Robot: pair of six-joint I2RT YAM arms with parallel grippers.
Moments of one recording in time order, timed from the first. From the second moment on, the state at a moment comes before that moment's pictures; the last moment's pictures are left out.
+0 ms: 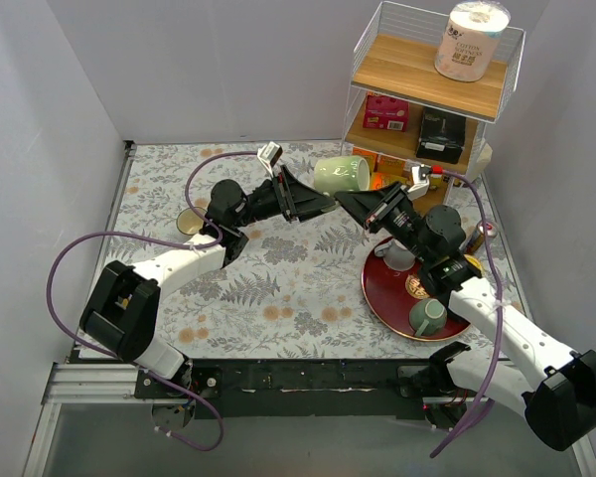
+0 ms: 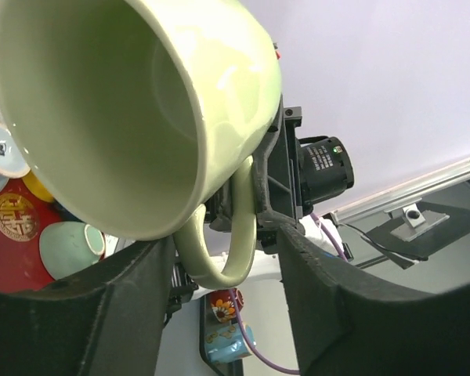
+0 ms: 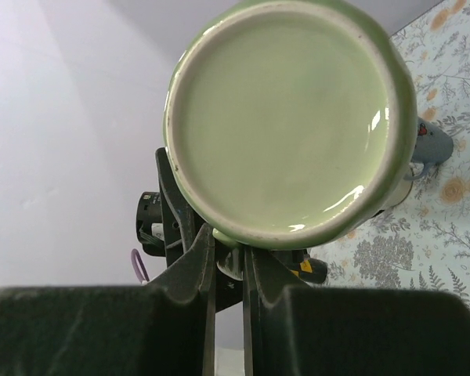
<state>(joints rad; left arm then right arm) -0.57 1.52 0.94 0.87 0.74 -1.37 0.54 0.99 0.72 0.40 -0.25 1.30</state>
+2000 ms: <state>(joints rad) -0.56 1.55 1.30 -0.43 -0.12 -0.53 0.58 0.91 0.80 -0.39 -0.09 0.95</state>
